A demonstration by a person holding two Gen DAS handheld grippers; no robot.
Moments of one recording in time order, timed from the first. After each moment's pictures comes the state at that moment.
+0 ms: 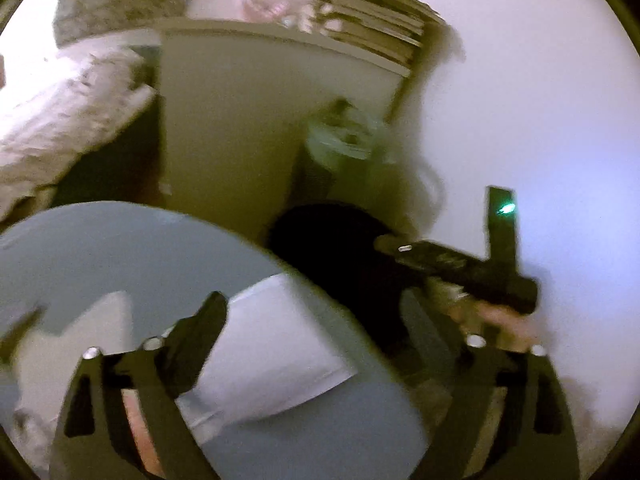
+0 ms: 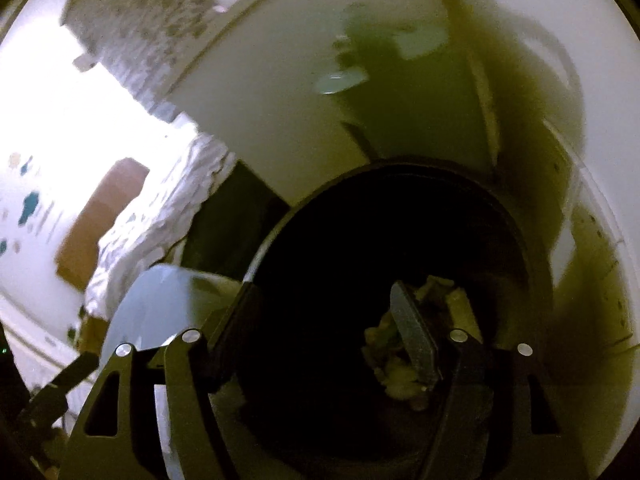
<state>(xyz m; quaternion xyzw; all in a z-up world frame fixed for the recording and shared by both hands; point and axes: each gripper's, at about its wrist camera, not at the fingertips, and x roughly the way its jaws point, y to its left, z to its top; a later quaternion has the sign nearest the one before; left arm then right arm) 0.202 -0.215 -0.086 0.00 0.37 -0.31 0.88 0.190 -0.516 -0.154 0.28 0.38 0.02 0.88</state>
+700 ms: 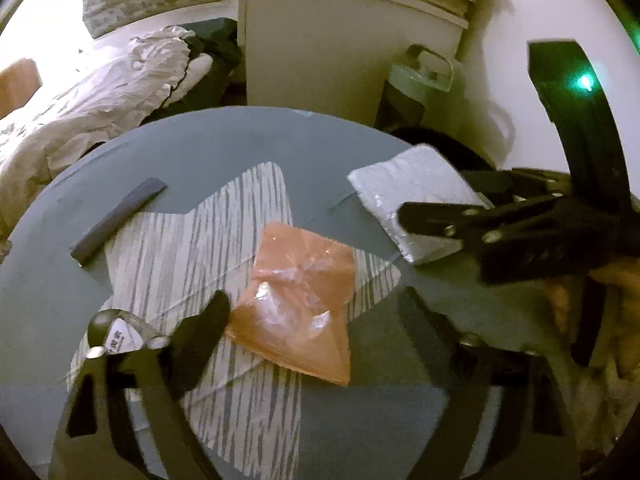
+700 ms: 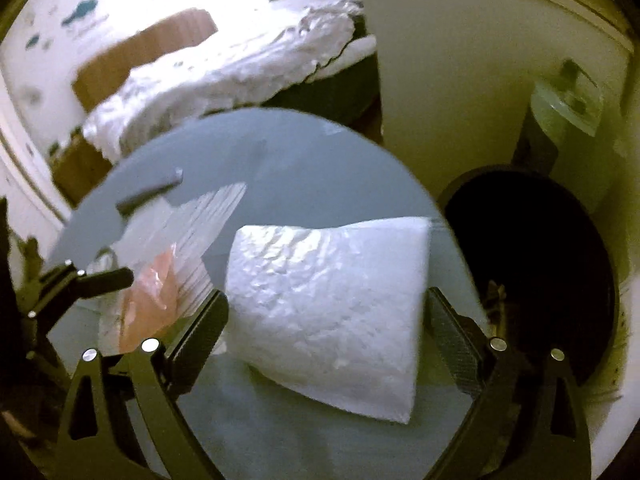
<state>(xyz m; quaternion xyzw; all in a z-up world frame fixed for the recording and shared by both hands) 0.184 -0.118 -0.146 0.06 0.43 -0.23 0.87 0.194 -0.294 -0.136 0.01 0.47 0.12 0.87</state>
